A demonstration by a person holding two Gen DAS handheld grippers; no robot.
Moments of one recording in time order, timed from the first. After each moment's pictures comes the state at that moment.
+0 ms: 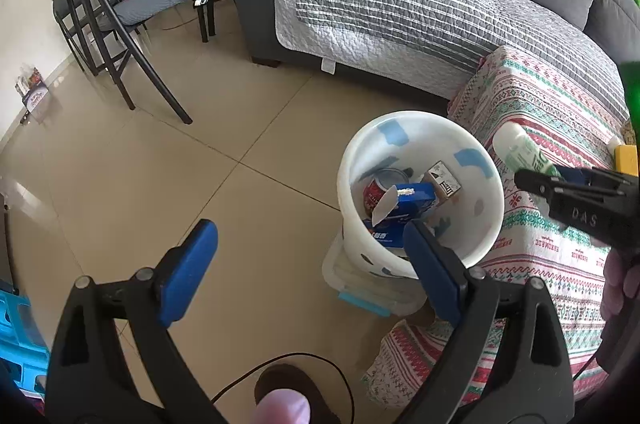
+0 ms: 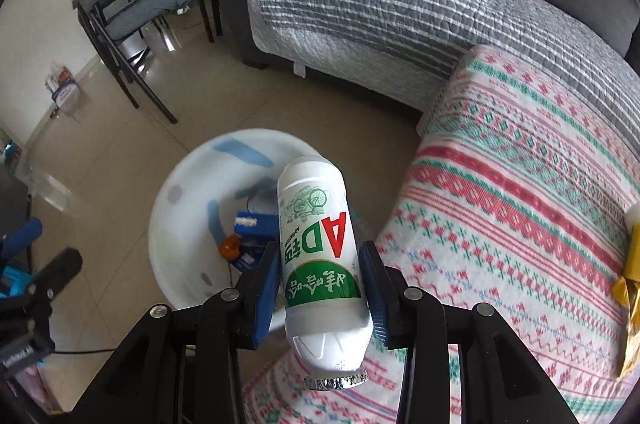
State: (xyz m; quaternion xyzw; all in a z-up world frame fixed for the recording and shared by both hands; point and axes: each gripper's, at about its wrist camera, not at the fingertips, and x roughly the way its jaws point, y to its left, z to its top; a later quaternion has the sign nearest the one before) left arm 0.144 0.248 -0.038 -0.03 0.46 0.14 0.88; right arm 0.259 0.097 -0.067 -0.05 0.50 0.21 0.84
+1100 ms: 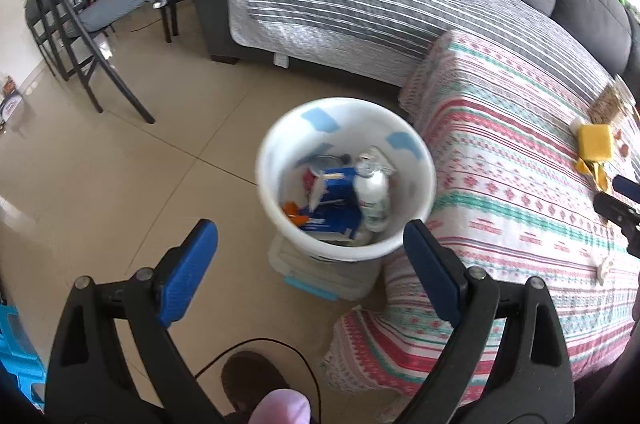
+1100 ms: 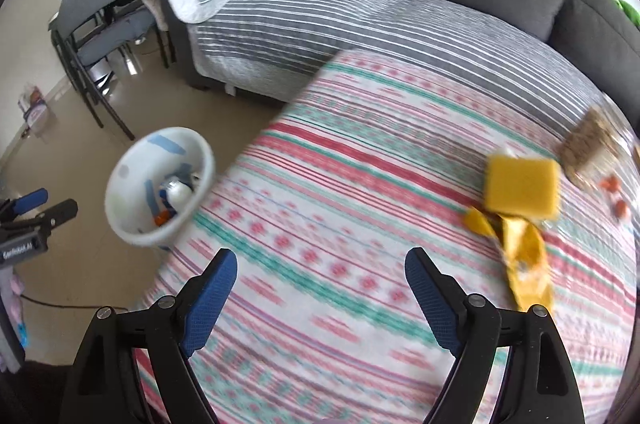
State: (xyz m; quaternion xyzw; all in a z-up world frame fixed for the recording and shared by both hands) left arm 0.141 0.185 -0.030 -0.03 0.47 0.08 0.88; right arm 0.184 -0.089 -0.017 -0.05 0.47 0.12 0.87
